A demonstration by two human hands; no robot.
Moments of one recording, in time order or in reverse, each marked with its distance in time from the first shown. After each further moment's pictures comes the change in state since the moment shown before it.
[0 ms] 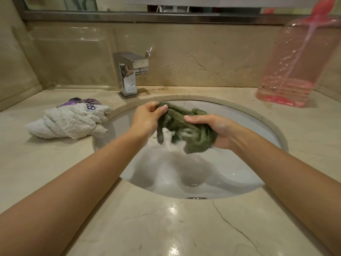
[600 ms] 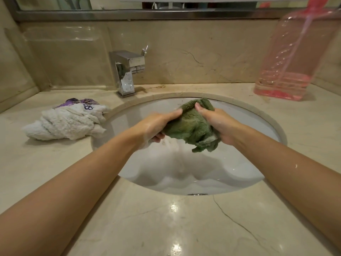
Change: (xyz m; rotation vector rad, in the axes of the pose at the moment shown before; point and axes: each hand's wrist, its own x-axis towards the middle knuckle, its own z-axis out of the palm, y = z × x) left_hand 0.001 -0.005 0.003 0.160 -0.363 -0.234; right_hand 0.002 0.002 -0.002 -0.241 0.369 -0.038
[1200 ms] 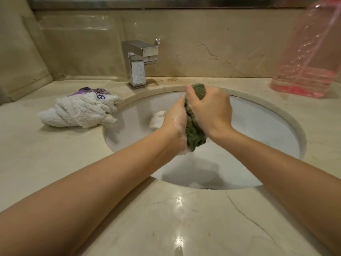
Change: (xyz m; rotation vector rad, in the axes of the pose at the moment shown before) left_hand -0.023 0.019 0.045 -0.903 0.031 -0.184; right_hand -0.018 -0.017 0.052 -0.480 0.499 -0.609
